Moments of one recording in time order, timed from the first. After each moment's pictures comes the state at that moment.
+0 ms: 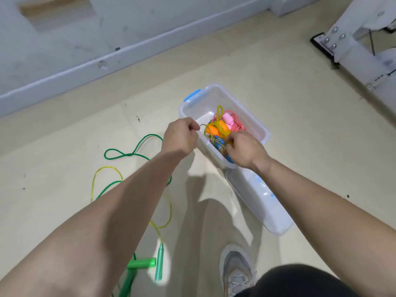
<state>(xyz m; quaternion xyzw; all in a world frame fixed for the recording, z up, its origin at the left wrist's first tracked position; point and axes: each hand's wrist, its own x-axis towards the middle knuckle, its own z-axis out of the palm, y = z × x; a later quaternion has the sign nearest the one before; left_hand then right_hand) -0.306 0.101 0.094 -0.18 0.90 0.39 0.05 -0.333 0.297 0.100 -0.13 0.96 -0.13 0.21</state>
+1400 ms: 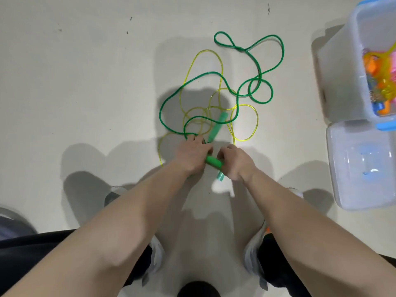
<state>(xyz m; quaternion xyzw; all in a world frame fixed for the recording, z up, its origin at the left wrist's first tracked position) 0.043 0.006 -0.037 -0.18 0.91 0.20 0.31 -0.052 0.148 -0.055 -0.34 0.82 0.00 0.45</state>
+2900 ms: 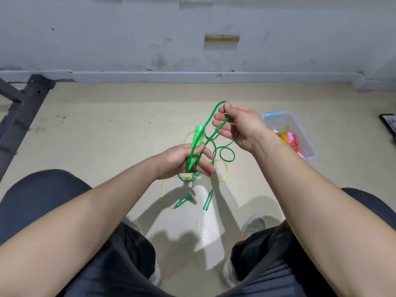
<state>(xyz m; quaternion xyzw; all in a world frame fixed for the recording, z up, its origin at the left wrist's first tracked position) 0.087 0.014 0.285 -0.20 0.58 0.77 0.16 -0.075 0.127 0.336 -0.08 0.65 -0.65 0.40</state>
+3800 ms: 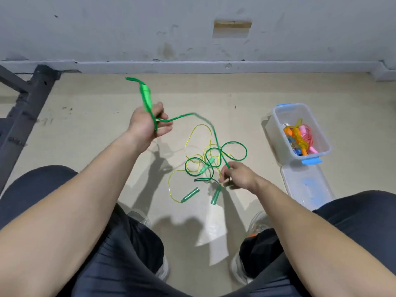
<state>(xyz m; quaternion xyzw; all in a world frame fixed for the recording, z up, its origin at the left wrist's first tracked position) 0.093 -0.073 0.287 -0.45 0.54 0.69 -0.17 -0.032 0.176 0.193 -0.16 0.80 -0.30 0.49</state>
